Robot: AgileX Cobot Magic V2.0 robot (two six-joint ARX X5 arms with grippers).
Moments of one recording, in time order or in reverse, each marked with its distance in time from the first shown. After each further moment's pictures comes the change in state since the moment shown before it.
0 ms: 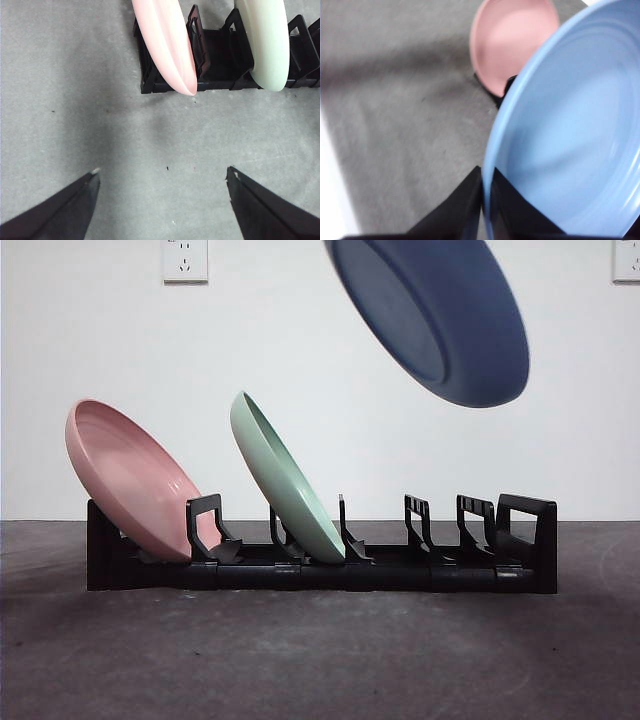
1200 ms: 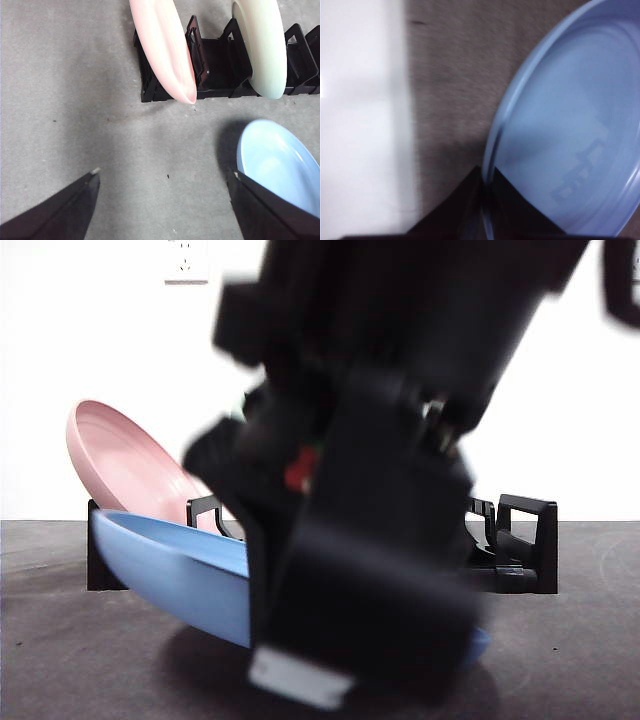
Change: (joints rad) left arm 0.000 0.000 0.000 0.025 0.000 0.000; right arm 0.296 0.532 -0.101 0.110 0.148 -0.032
